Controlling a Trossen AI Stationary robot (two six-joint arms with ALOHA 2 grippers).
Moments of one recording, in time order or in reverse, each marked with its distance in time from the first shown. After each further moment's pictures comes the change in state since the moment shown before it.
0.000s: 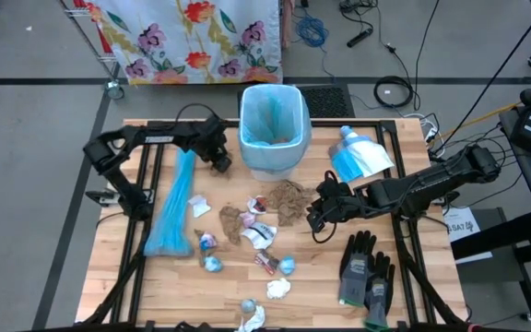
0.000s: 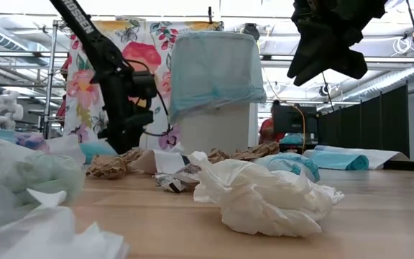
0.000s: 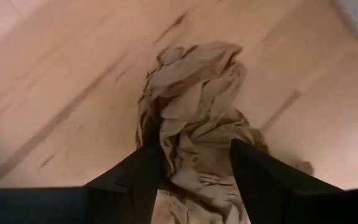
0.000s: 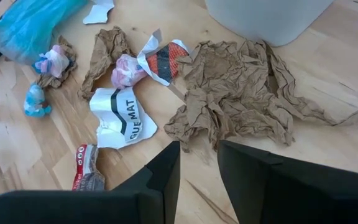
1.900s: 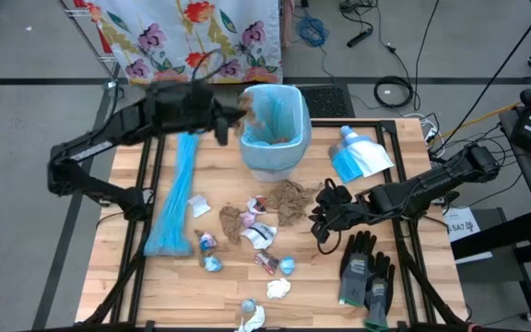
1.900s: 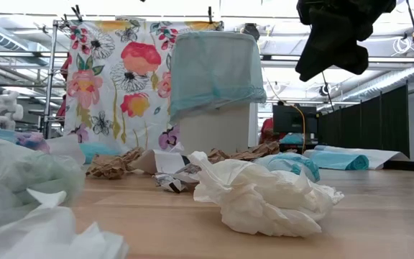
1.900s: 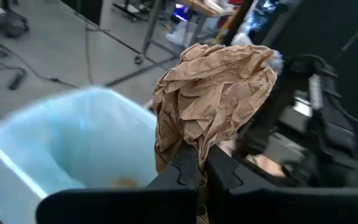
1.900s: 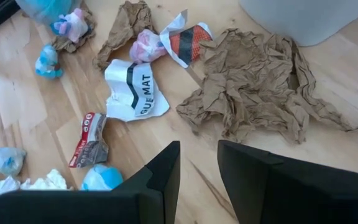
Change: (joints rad) left arm -0.375 -0.366 0.693 -0.049 -0.161 -0.233; right arm 0.069 0.000 0.000 0.001 -0.009 -0.115
